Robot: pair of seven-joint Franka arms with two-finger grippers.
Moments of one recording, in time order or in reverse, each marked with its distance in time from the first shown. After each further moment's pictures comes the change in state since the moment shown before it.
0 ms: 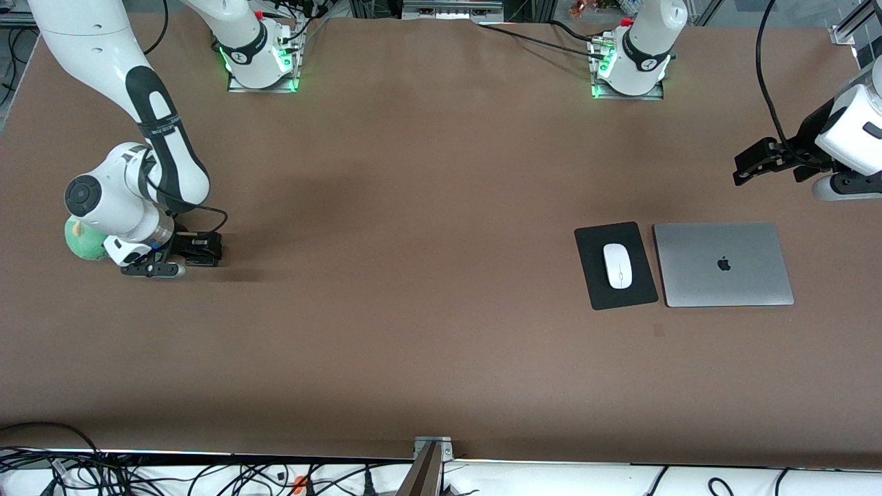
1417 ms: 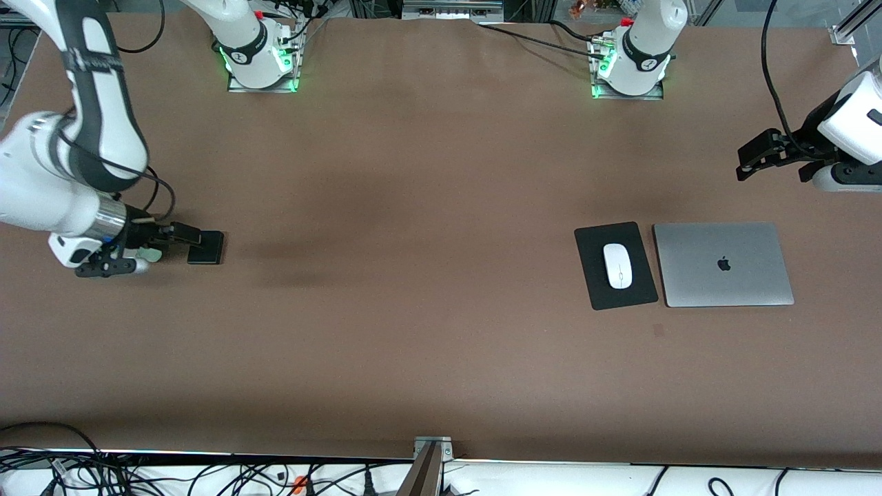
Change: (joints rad) left arm -0.004 -0.010 0.000 0.013 0.000 0.002 0.037; right arm -0.001 -0.220 -0.005 0.295 -0.015 -0.646 0.073
